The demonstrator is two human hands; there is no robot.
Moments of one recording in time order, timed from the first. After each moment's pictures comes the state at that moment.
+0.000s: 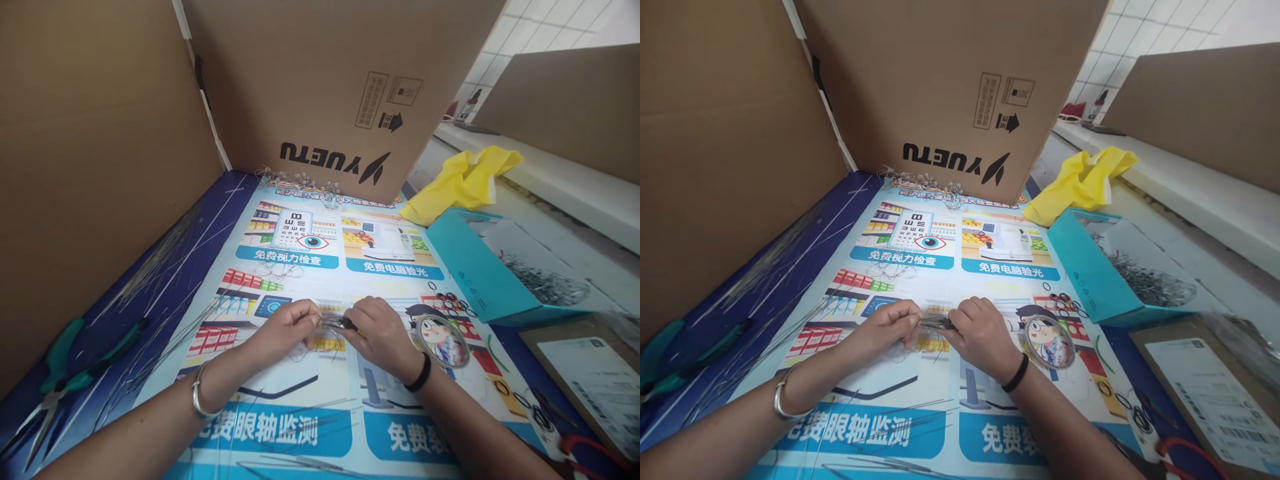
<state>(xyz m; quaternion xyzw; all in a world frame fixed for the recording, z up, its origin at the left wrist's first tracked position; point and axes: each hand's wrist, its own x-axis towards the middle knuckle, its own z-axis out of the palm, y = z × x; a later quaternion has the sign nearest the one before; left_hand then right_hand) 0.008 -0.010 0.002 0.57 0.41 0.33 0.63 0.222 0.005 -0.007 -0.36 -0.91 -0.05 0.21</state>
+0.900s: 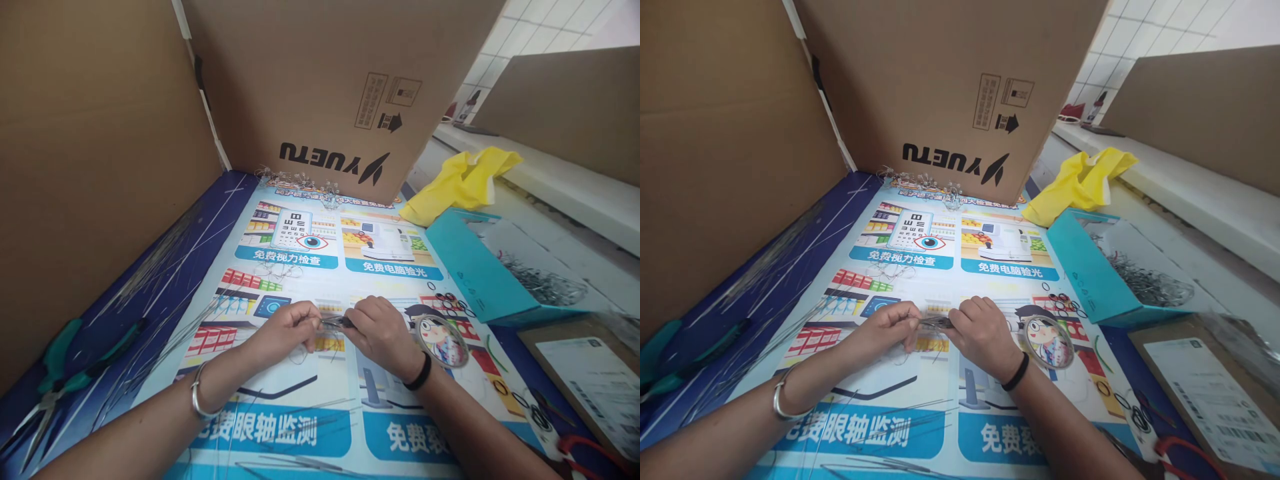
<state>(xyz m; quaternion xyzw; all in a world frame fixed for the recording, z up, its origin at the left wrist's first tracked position) 0.011 -0.012 0.005 0.54 0.42 0.33 0.65 0.224 0.006 -0.006 -0.36 -0.91 -0.09 0.19</state>
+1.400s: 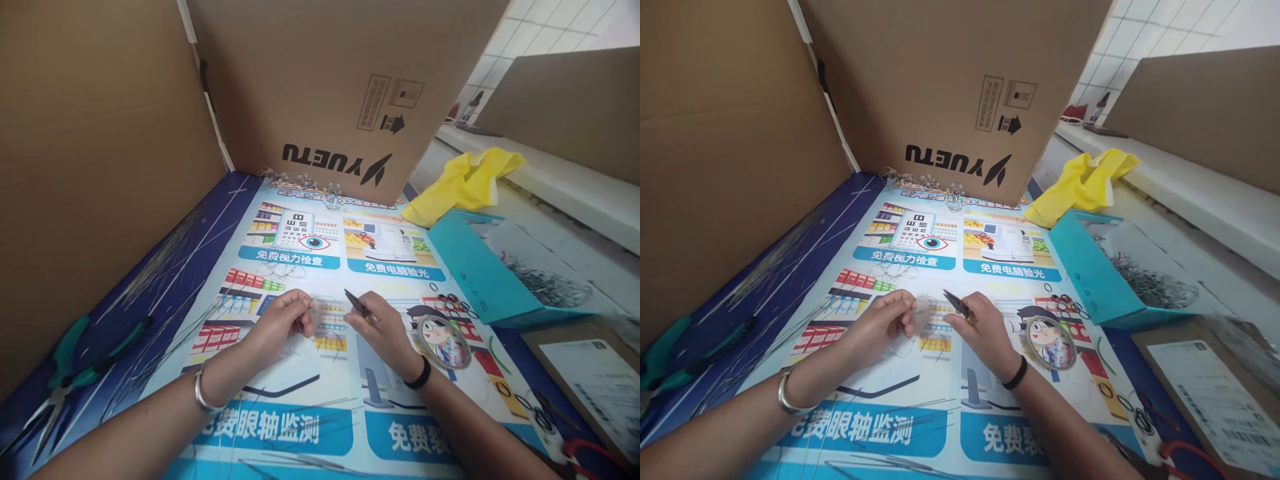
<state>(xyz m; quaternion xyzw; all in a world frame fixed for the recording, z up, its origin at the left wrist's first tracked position) 0.010 -0.009 0.001 0.37 0.40 0.46 0.70 0.220 0.010 -0.013 -0.47 -0.81 0.13 0.32</state>
